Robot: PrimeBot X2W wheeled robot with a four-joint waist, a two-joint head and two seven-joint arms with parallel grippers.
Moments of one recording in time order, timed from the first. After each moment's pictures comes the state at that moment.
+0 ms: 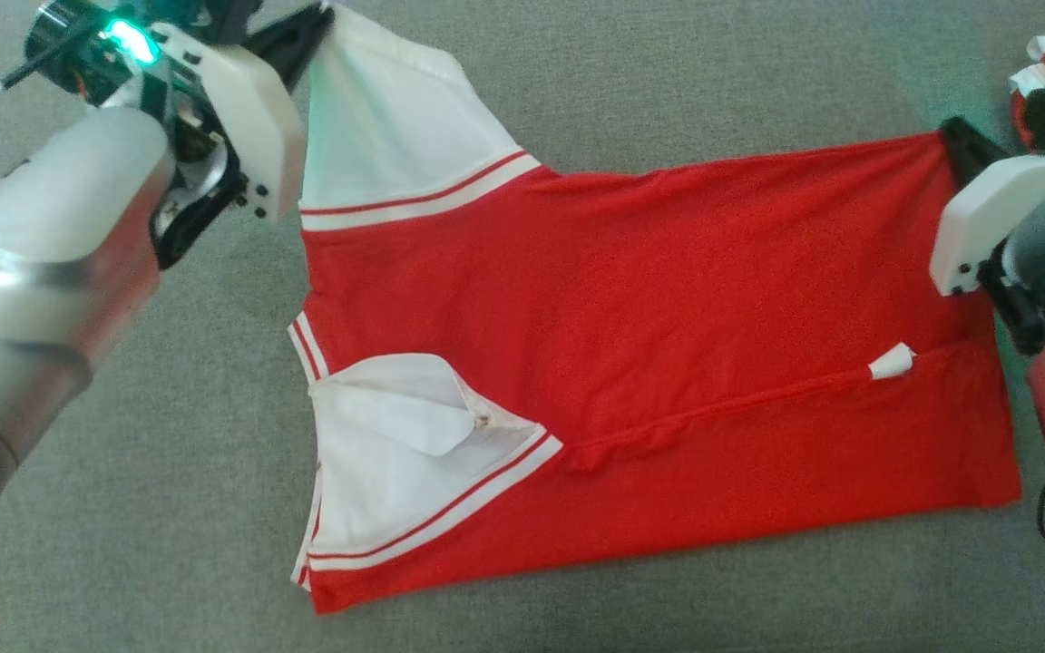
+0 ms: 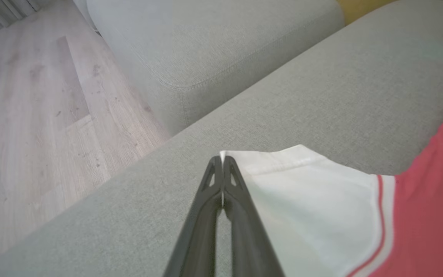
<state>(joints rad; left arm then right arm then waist) -1.28 0.42 -1.29 0.76 -0.96 -0.13 0.12 -0.75 -0.33 0.20 0.77 0.18 0.13 0.20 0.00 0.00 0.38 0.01</state>
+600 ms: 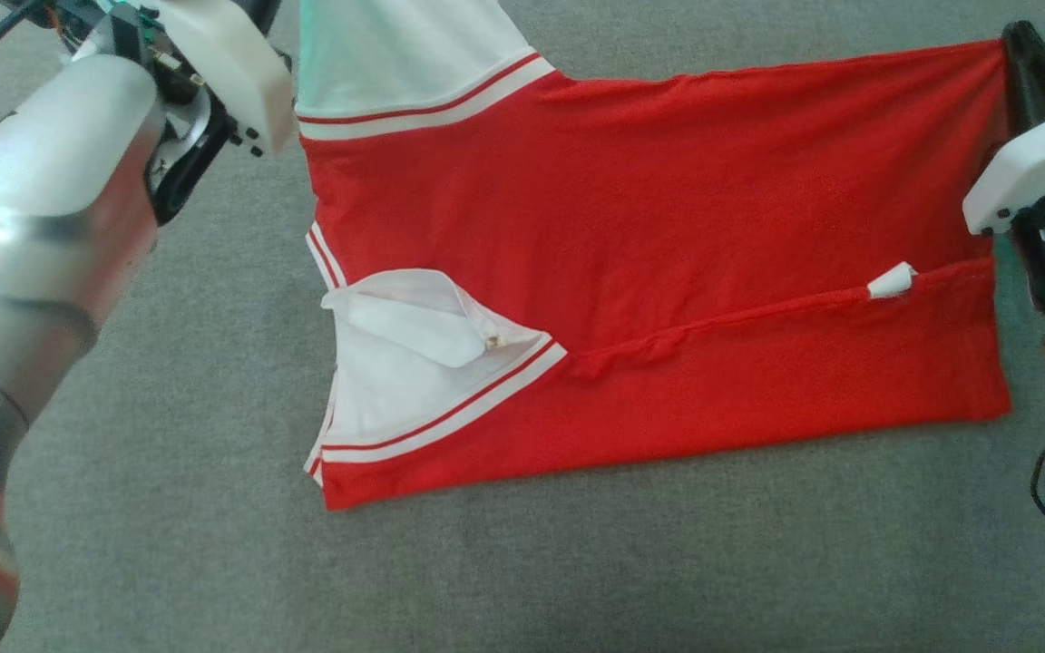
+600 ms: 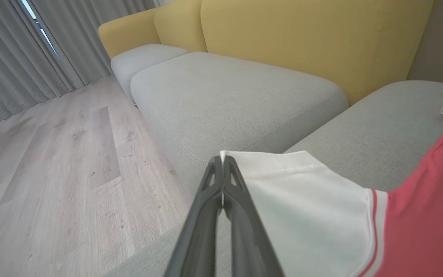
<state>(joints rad) -1.35 0.37 -1.30 0.87 -0.97 -0.13 -0.13 -0.78 -0.30 0.06 0.72 0.18 0.13 0.03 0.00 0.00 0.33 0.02</state>
